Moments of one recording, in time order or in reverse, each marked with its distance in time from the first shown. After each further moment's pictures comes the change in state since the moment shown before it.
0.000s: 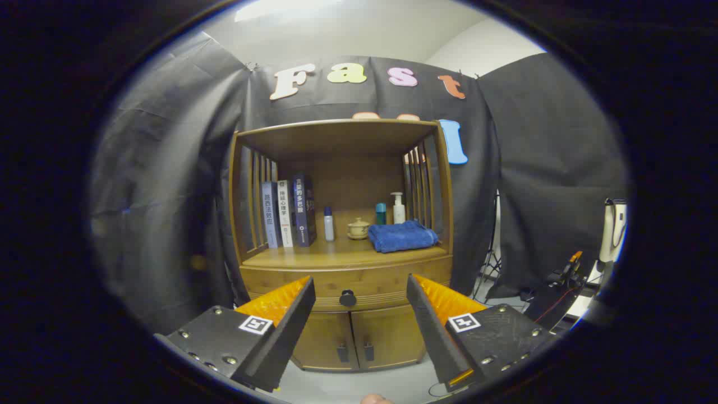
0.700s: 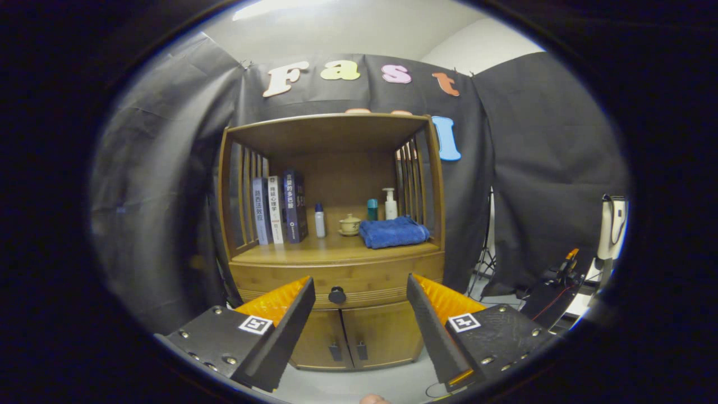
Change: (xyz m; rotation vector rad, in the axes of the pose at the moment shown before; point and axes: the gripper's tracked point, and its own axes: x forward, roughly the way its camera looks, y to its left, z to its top) arm 0.005 -0.015 -0.011 0.002 0.010 -0.026
